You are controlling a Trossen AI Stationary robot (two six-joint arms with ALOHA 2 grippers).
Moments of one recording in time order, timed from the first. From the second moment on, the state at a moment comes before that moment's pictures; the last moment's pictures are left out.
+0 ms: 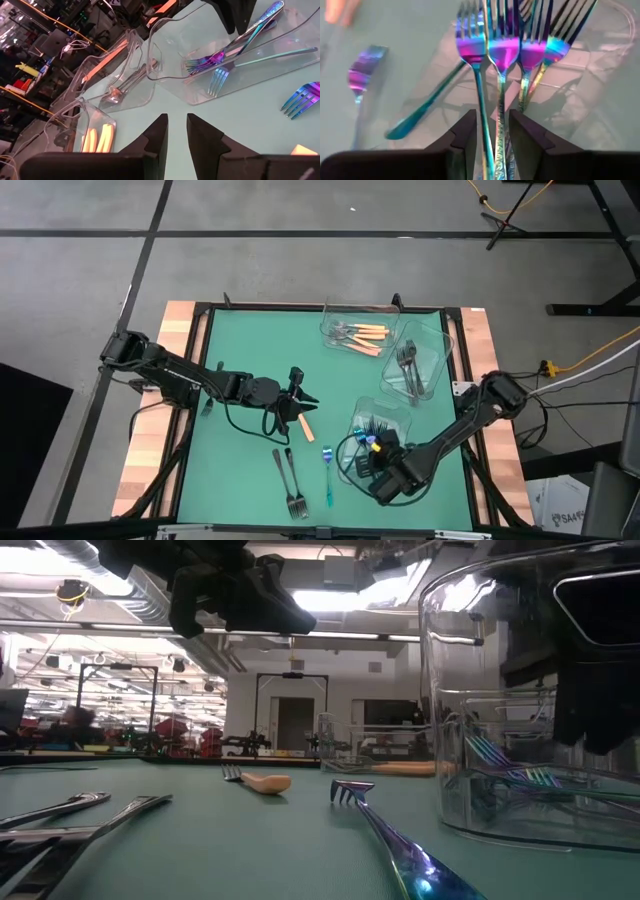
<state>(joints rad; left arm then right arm) -0.18 1.44 0.75 0.26 -0.24 0.58 0.70 1.87 1.29 -0.93 0.38 2.01</state>
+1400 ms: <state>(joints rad) -0.14 1.44 0.75 0.29 -0.33 0.15 0.43 1.39 1.30 -1.08 0.58 1.08</state>
